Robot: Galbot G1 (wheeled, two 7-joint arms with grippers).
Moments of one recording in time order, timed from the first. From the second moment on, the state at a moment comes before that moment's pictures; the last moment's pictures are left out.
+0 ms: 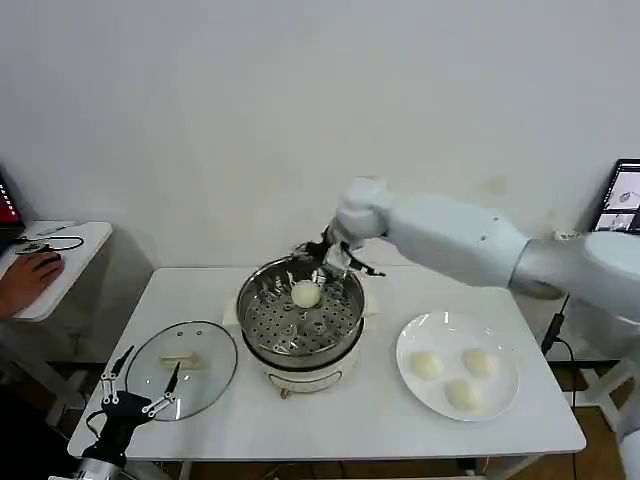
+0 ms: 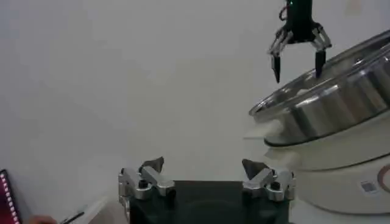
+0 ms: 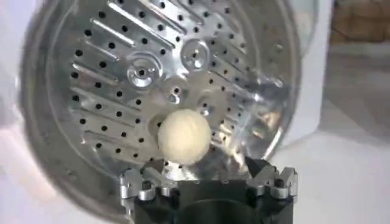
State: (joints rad) left arm 1.63 -1.25 -0.82 -1.85 0.11 -0.44 0.14; right arm 0.54 1.11 -1.21 1.18 0.01 0.27 -0.93
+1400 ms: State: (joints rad) left arm 1.62 -1.28 -0.81 -1.88 0.11 -0.44 0.15; right arm 0.29 0.78 -1.23 1.14 0.37 -0.14 -1.11
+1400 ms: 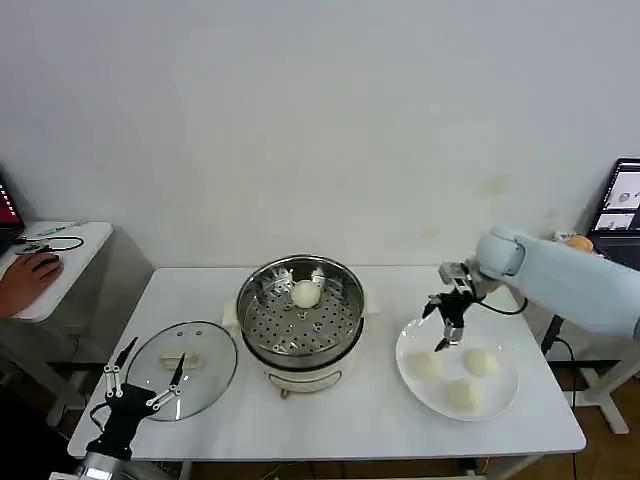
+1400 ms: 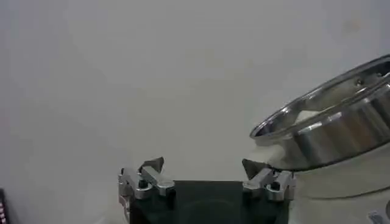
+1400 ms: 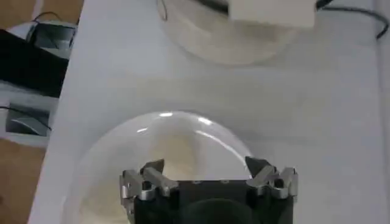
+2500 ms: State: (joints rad) left arm 1.63 -1.28 -0.83 -1.87 0.11 -0.45 0.14; right arm 0.15 0.82 -1.17 1.08 0.28 -0.14 -1.07
